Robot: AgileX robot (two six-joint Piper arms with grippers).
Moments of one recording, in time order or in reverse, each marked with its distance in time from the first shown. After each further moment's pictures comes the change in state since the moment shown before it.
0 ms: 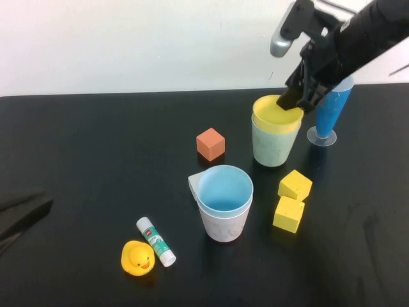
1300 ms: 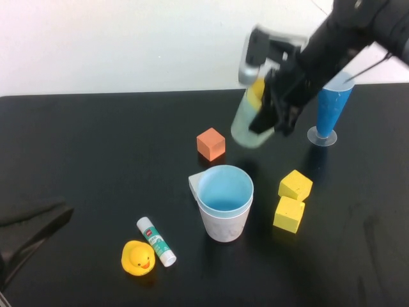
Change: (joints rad) right arm 0.075 0.138 -0.174 0.069 0.255 -0.100; left arm 0.000 0.000 0.102 -0.026 -0.105 -0.001
